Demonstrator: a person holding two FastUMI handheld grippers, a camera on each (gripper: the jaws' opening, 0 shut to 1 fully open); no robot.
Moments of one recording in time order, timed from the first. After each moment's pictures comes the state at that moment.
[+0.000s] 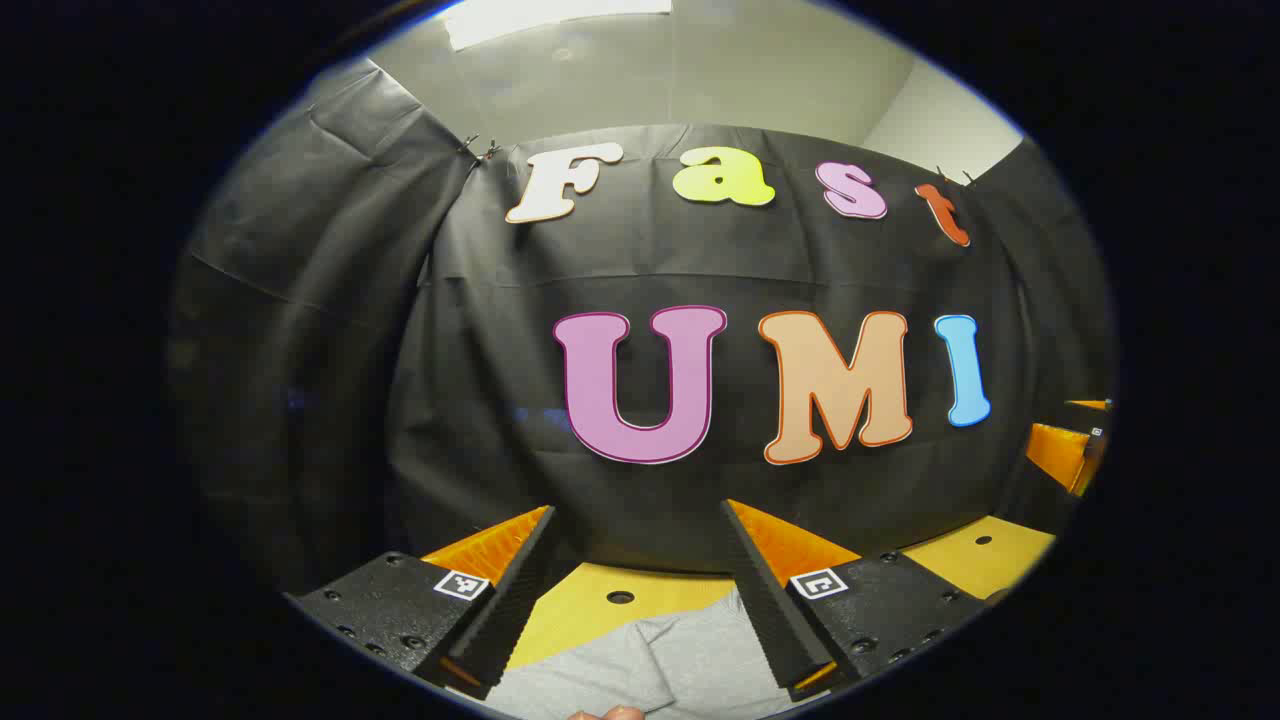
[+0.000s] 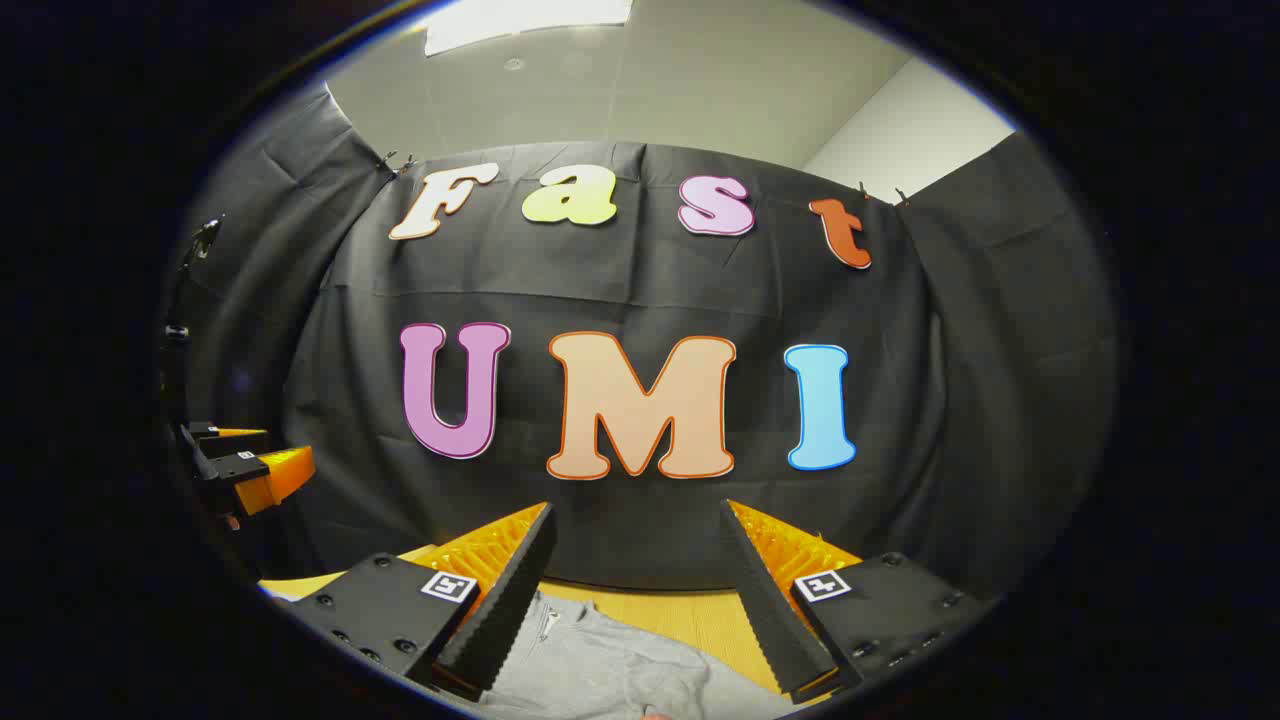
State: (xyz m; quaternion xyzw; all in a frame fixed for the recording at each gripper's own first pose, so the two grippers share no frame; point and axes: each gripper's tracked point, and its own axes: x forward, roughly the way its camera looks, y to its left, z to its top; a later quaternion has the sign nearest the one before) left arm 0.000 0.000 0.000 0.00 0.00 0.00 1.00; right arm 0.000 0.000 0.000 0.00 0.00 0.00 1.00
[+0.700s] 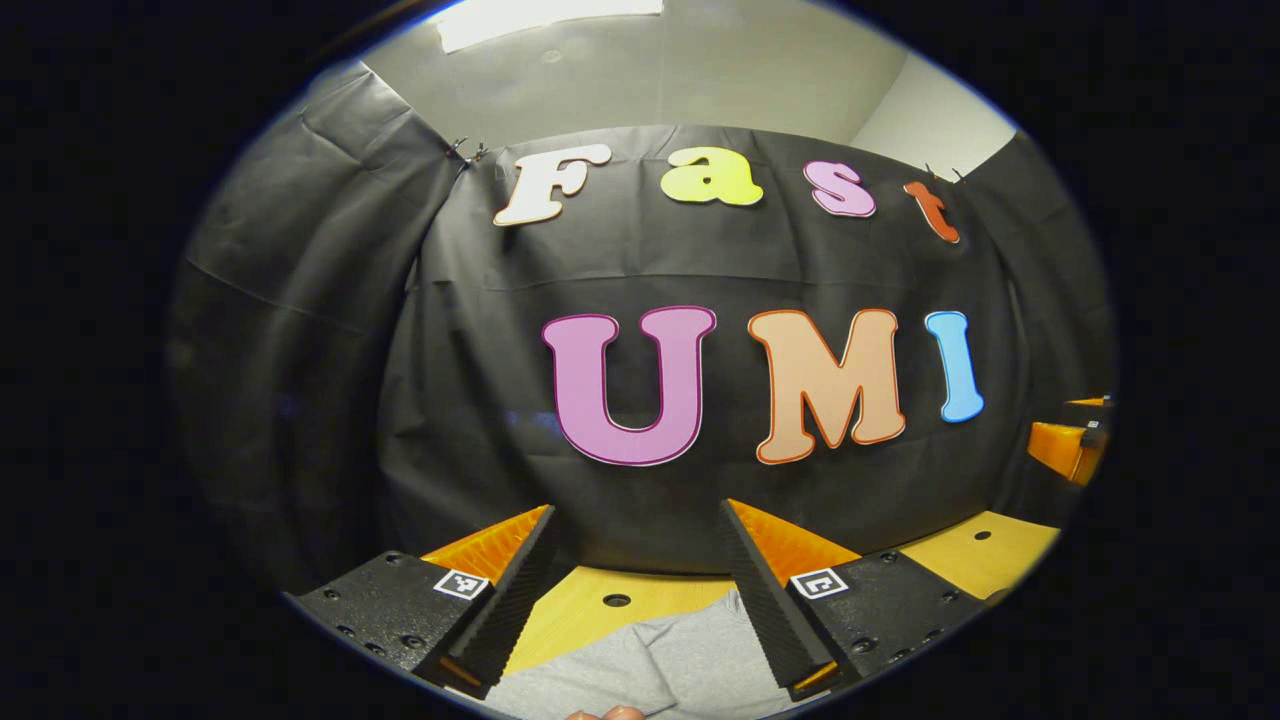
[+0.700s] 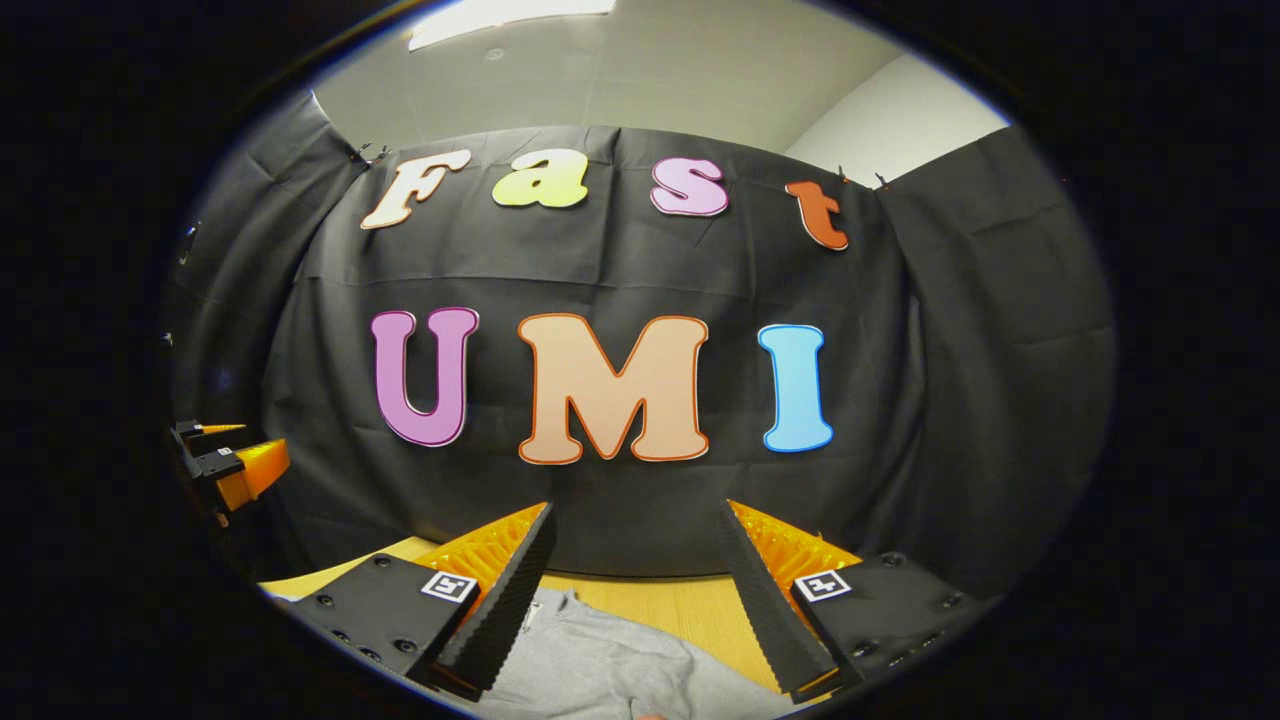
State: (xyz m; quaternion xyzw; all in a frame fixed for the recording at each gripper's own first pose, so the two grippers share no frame) left arm 0.005 -0.004 -0.003 0.01 0.00 -0.01 1.00; right arm 0.002 -0.029 -0.009 0.00 0.02 -0.04 1.00
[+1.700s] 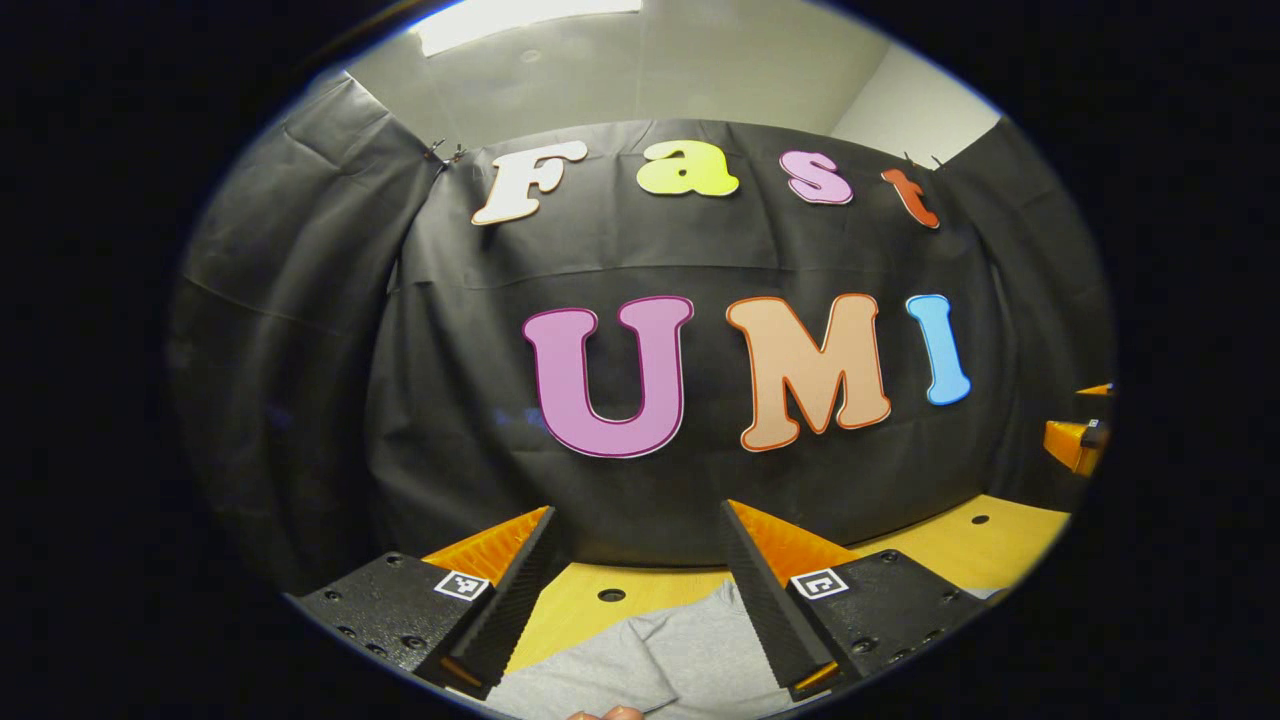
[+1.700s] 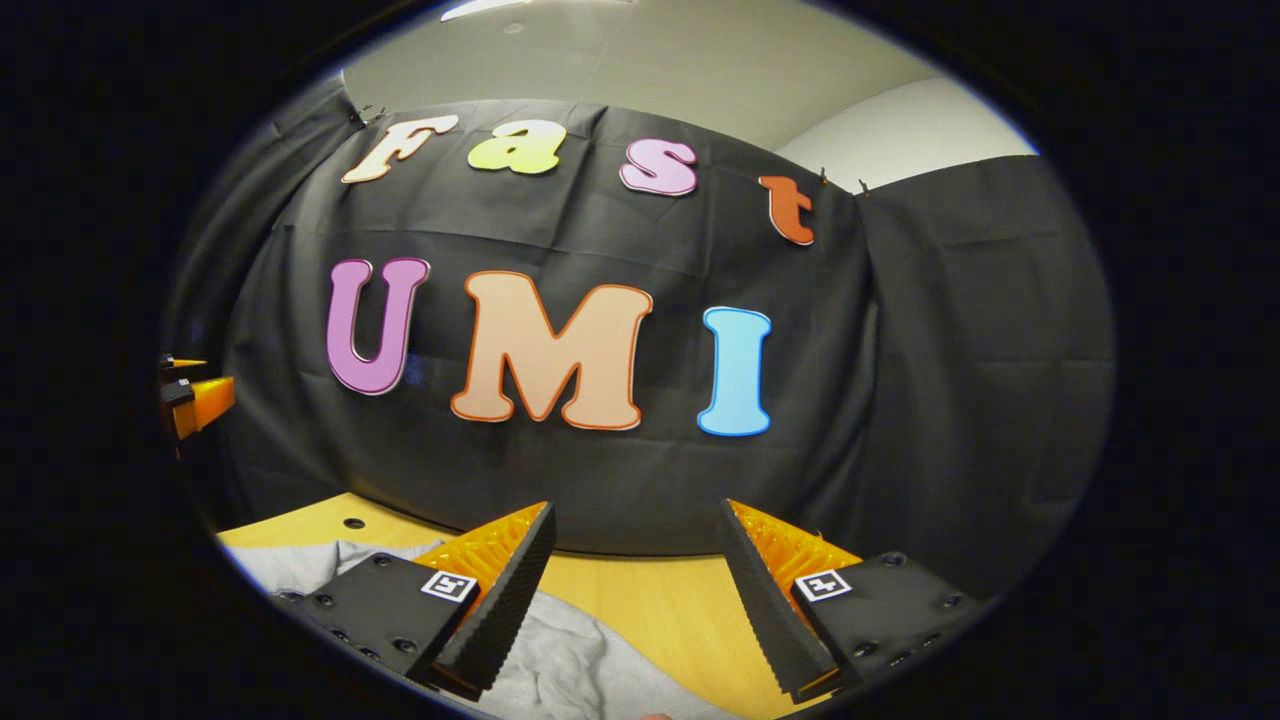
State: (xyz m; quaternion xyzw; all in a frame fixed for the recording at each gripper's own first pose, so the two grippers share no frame) left arm -0.001 -0.023 -0.014 0.02 0.01 -0.04 1.00; right arm -0.018 -0.117 -0.048 -0.05 0.06 -0.10 0.99
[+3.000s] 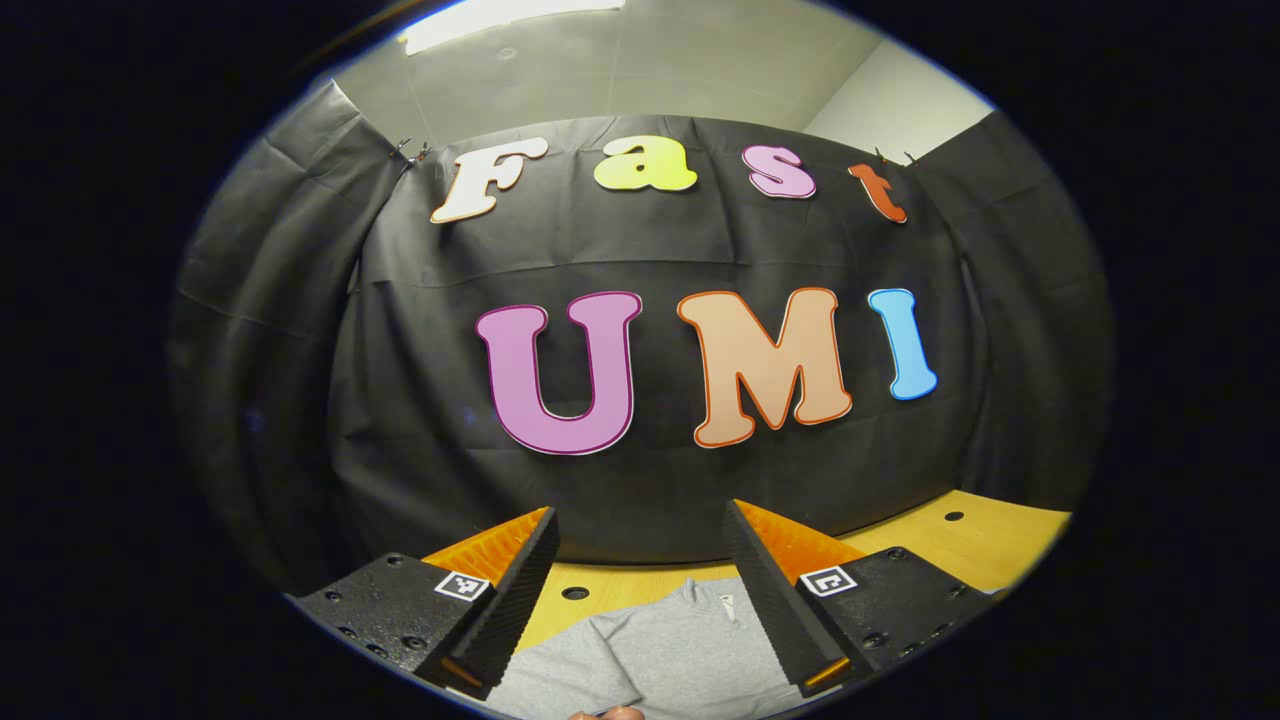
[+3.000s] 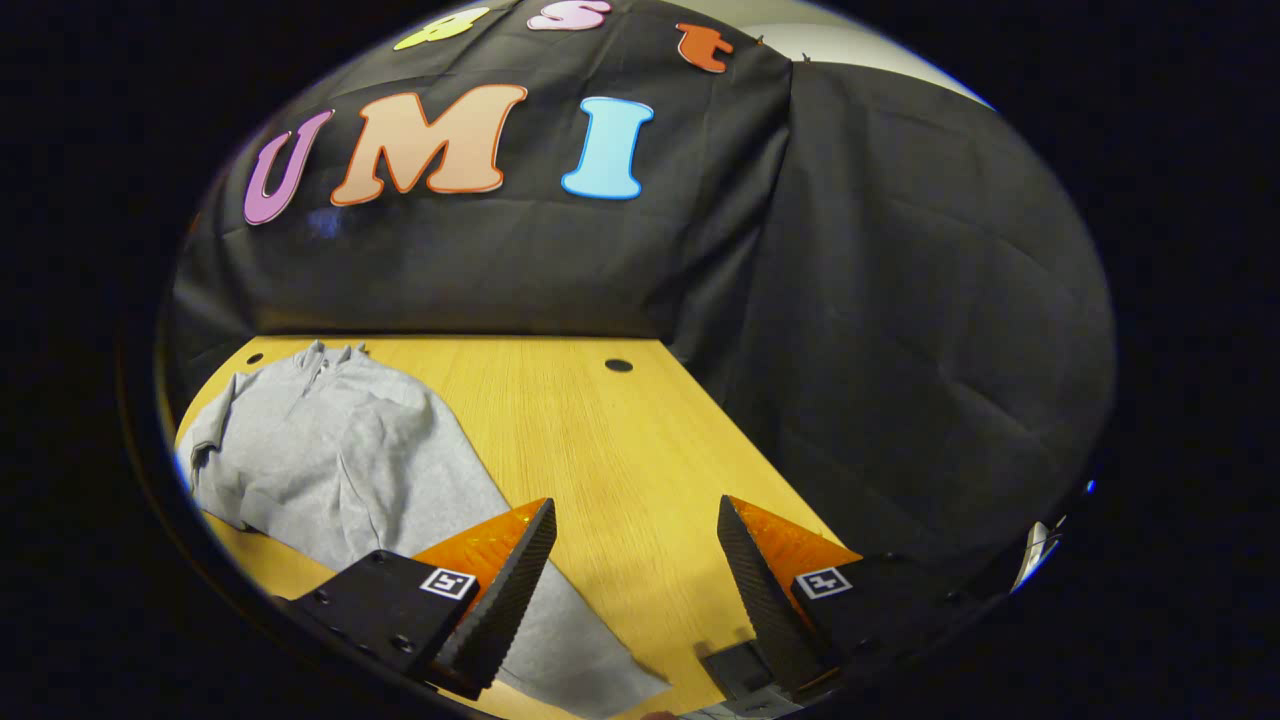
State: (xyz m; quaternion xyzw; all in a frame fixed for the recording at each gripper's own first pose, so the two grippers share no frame) left arm -0.002 -0.067 -0.016 0.03 0.01 -0.08 1.00; right arm -0.190 -0.293 -0.246 -0.05 0.34 -0.21 0.91
